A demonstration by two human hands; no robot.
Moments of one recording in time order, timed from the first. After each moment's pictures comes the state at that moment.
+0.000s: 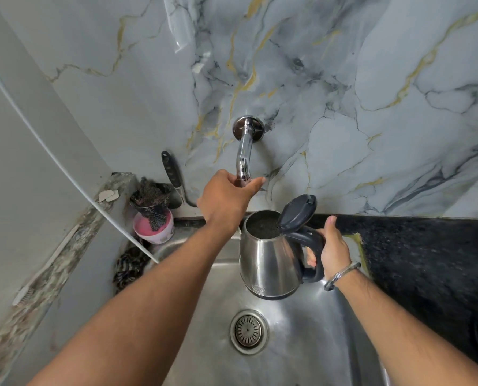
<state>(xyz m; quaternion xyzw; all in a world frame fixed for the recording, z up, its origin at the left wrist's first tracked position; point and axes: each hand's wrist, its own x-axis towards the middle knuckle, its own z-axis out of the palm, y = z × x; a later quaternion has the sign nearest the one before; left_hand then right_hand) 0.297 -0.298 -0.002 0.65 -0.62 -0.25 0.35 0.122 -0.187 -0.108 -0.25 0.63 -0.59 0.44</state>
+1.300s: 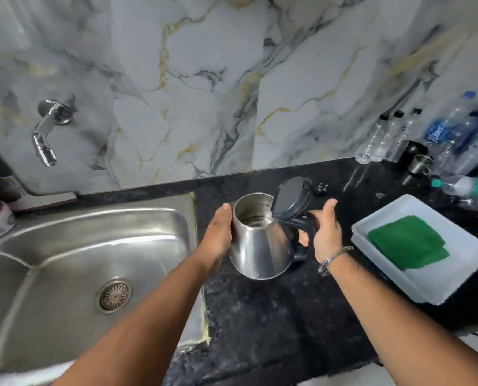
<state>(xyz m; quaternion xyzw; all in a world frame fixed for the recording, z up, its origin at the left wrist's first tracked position) 0.040 0.037 -0.060 0.42 -0.57 -0.66 0.25 -0.128 0.165 -0.048 -0.22 0.63 -0.69 0.28</state>
